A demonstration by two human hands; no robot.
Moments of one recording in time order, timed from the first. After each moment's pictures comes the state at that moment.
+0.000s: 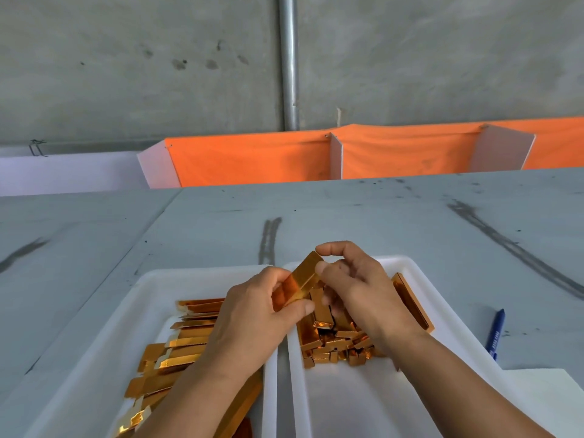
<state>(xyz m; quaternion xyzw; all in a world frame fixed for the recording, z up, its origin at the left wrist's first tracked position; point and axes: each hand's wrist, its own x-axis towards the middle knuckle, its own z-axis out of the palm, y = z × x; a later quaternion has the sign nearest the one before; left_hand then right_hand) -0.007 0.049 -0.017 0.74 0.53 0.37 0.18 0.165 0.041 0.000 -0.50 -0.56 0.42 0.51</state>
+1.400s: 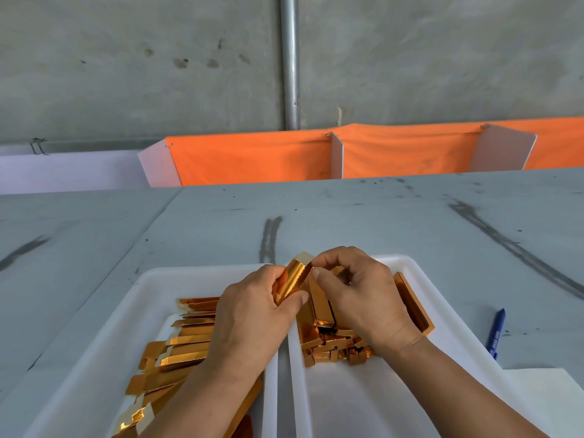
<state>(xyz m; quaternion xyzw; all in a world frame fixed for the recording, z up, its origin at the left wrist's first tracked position) 0.002 0.043 -0.013 0.73 0.57 0.37 0.07 0.159 0.040 -0.004 -0.56 -0.63 0.22 0.50</state>
